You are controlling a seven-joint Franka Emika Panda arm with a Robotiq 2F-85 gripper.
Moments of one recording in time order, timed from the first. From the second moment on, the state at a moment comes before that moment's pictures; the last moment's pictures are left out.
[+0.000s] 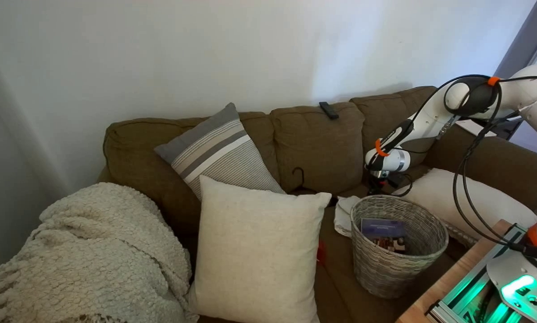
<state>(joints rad) -0.43 1.23 0.07 -1.59 0.03 2.55 -0.76</state>
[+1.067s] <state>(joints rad) -0.41 1.20 0.07 -1.58 0.03 2.55 -0.75</state>
